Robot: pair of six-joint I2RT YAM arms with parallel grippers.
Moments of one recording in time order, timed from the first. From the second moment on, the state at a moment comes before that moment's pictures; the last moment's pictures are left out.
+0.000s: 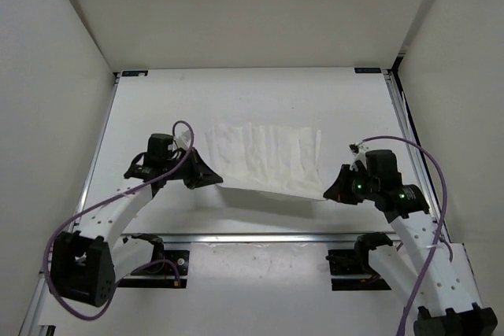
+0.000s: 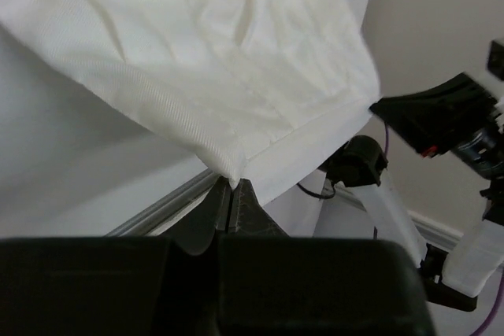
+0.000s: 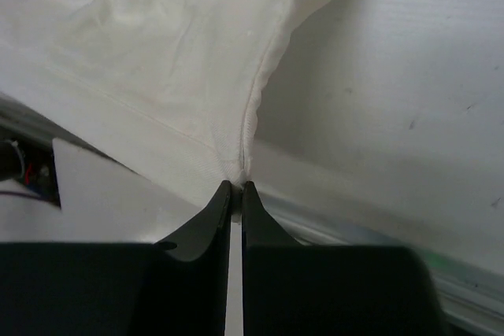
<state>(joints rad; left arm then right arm) -0.24 1.11 0.59 -0.31 0.73 -0.79 0.21 0.69 0.66 -0.84 -0.38 0.35</state>
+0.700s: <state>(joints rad) -0.19 1.23 0.77 -0.30 0.58 -0.87 0.14 1.05 0.87 -0.70 -0.44 0.46</state>
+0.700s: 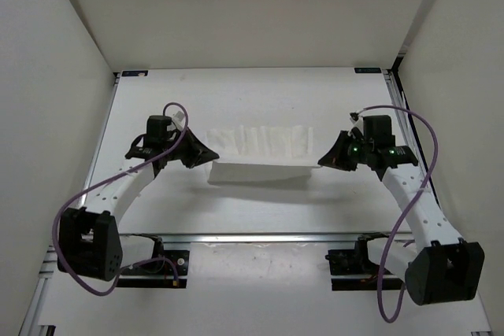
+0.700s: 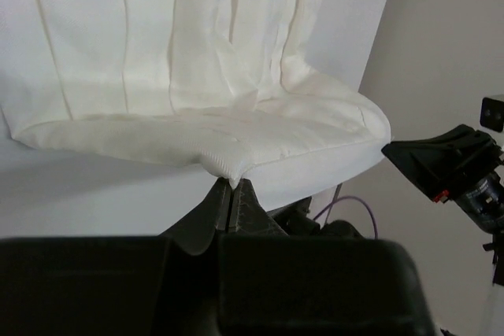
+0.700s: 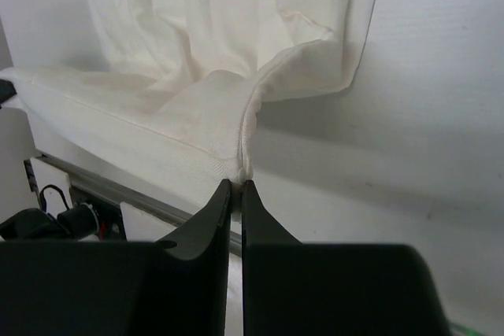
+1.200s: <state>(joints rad) -0.16 1.63 0.92 -0.19 0.43 -0.90 0.15 1.53 1.08 -0.38 -0.52 0.39</state>
